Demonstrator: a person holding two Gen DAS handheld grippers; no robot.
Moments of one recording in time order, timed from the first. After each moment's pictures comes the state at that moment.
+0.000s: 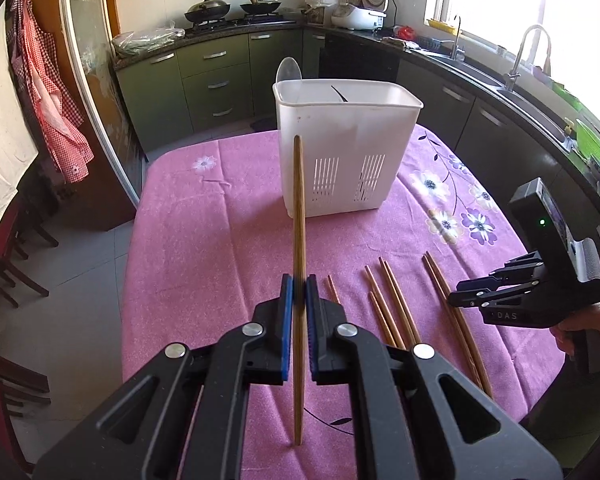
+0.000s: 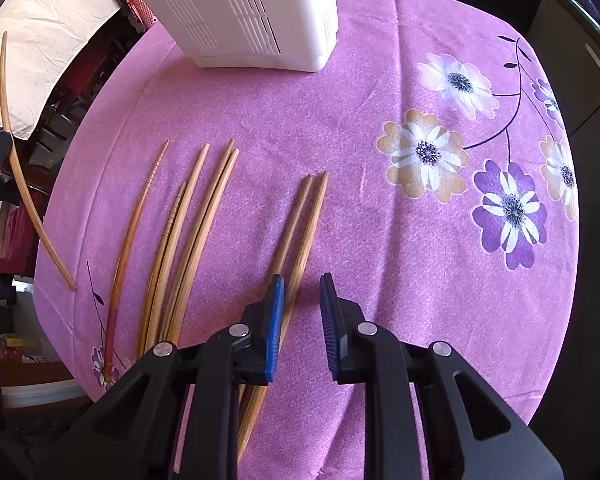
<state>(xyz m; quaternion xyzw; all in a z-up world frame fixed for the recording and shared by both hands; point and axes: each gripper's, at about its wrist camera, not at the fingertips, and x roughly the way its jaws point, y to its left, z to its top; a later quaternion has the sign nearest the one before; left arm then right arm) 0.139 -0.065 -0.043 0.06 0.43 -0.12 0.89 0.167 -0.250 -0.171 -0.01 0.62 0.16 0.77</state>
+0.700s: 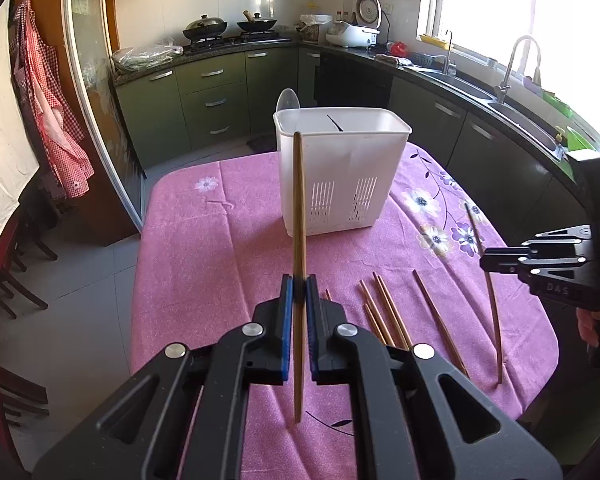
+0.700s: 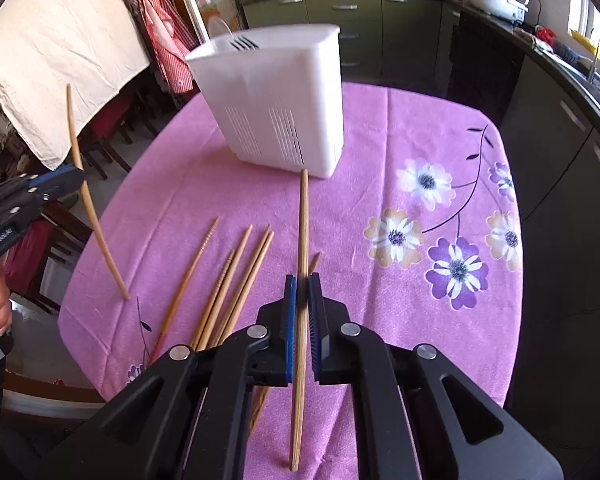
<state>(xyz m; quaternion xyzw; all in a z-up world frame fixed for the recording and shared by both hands) 0.127 -0.057 -0.023 0.06 0.40 -0.13 0.91 0.132 -0.244 -0.087 0.00 0.49 0.18 0.86</state>
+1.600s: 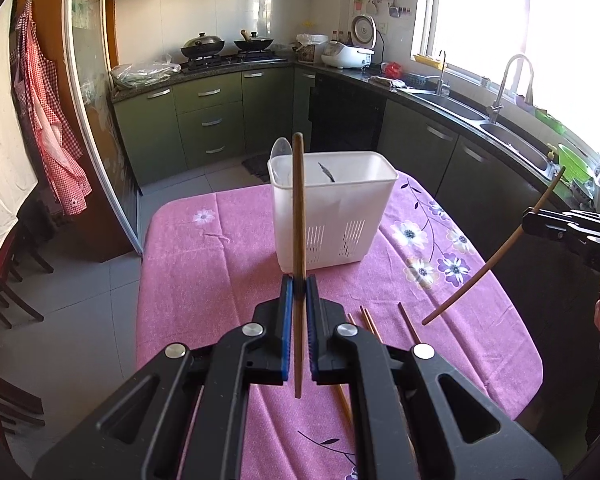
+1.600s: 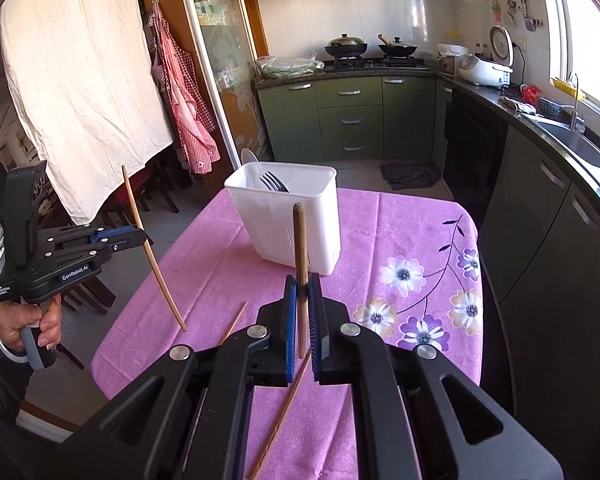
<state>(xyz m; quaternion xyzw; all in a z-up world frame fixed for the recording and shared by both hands) 0.136 -0.061 0.014 0.05 0.37 -0.14 0.92 0.097 -0.291 0.015 0.03 0.35 0.19 0.91</state>
